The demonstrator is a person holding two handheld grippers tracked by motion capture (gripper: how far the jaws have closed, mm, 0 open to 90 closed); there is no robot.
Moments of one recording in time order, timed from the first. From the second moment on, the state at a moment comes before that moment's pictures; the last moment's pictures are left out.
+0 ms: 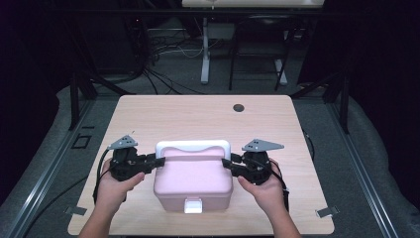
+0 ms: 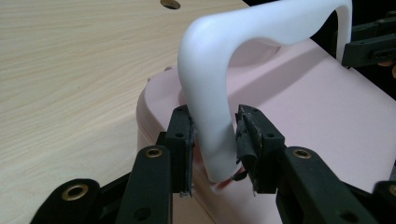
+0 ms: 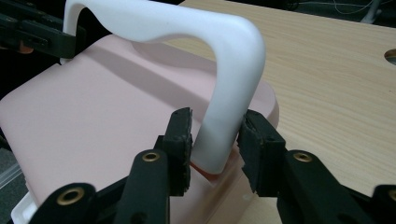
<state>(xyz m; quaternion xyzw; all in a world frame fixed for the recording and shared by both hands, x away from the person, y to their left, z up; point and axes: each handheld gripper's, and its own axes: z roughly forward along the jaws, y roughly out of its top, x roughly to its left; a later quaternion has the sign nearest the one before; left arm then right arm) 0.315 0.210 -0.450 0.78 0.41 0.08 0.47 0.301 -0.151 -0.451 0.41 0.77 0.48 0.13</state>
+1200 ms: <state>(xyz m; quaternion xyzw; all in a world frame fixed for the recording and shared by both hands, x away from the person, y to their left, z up) 0.300 0.216 -0.443 0.78 0.40 0.07 0.49 0.279 -0.152 -0.440 0.39 0.78 0.48 0.13</state>
